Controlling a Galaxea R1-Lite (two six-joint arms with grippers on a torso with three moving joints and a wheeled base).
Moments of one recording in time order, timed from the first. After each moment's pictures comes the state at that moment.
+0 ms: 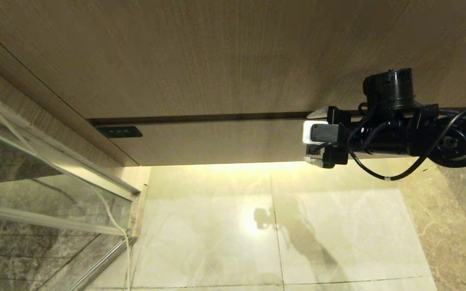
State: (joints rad) left arm 0.00 0.00 0.00 0.00 0.00 0.01; right arm 0.39 1.81 -1.28 -0.15 0.07 -1.31
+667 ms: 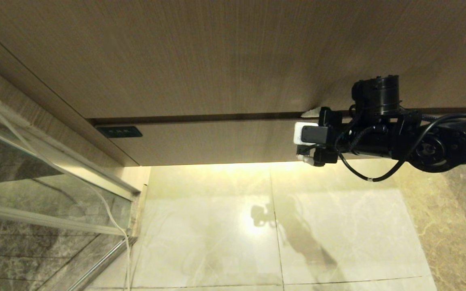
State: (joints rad) left arm 0.00 0.00 0.00 0.00 0.00 0.01; right arm 0.40 1.86 -1.28 -0.25 0.04 -1.31
